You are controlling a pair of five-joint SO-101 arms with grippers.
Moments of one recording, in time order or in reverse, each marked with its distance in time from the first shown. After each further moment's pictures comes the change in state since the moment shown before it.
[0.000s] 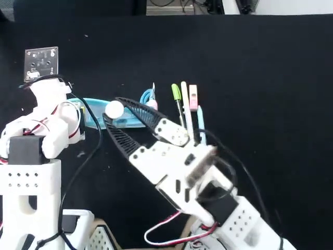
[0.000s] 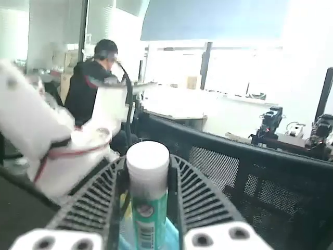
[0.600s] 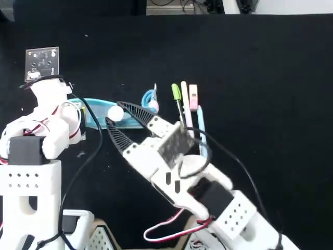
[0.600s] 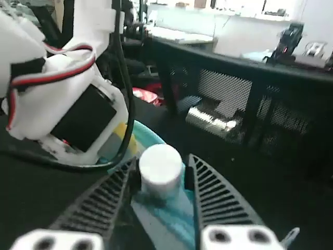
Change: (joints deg) left arm 0.0 0.0 0.2 0.0 0.0; right arm 0.8 8.3 -8.1 20.7 -6.0
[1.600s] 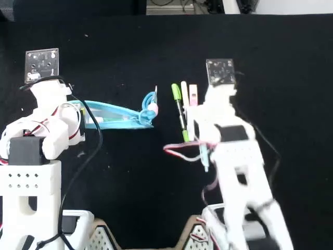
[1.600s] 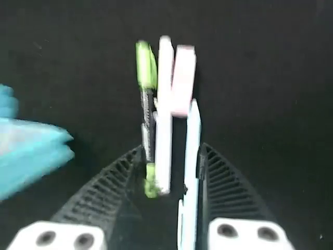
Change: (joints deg) left arm -0.1 0.0 1.0 0.0 -0.1; right arm 39.8 36.7 -12.5 24.0 -6.1
